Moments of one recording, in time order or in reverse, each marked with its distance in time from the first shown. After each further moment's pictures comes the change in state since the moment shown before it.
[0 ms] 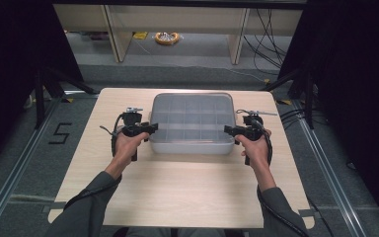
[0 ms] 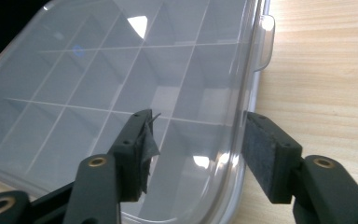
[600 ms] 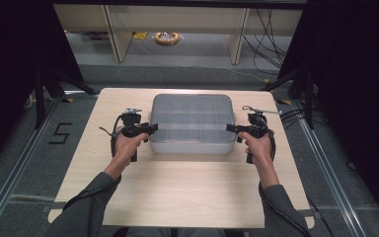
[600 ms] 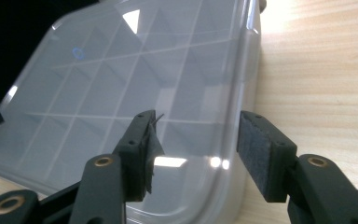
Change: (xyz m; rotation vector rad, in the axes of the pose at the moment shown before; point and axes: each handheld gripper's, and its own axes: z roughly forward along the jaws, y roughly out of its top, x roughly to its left) left arm 0.004 -0.003 0.000 -0.005 -0.016 -0.009; right arm -0.017 0.005 -0.003 0.025 0.069 0.097
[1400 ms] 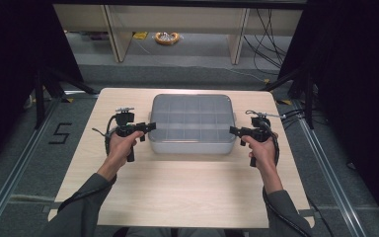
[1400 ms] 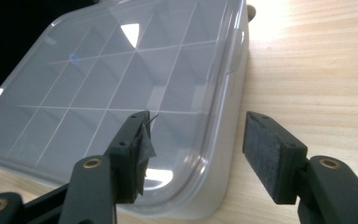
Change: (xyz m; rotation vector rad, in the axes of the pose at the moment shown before) left arm 0.010 0.004 -0.019 -0.027 -0.092 -0.119; right arm 0.000 -0.011 -0.011 -0.034 -0.032 0.018
